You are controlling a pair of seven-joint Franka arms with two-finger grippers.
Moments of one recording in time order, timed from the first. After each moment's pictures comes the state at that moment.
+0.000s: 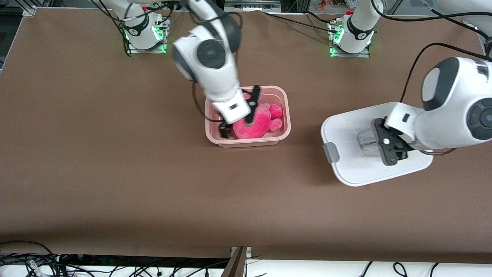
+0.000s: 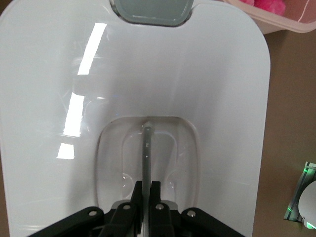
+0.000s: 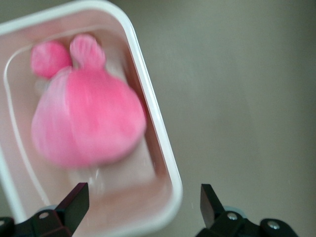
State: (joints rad) left arm 0.01 0.47 -0.24 -1.28 0.07 1.54 1.09; right arm 0.57 0.52 0.10 -1.31 -0.01 1.90 -0.68
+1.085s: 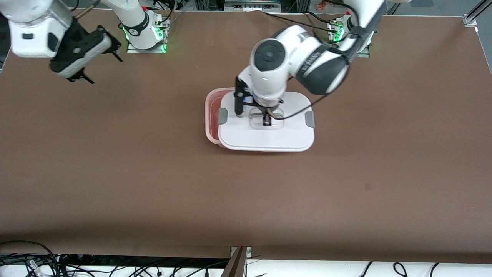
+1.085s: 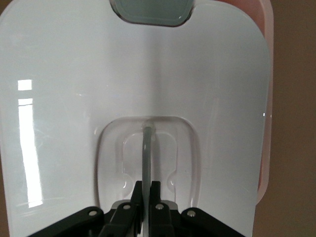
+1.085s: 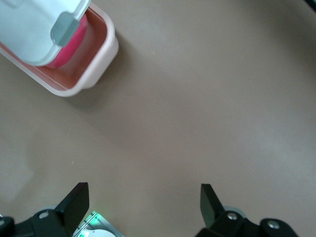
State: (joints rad) left arm -0.46 0.59 -0.40 -1.30 0.22 1.77 0.69; right arm 0.49 -0.12 -0.25 -1.69 0.04 1.55 -0.47
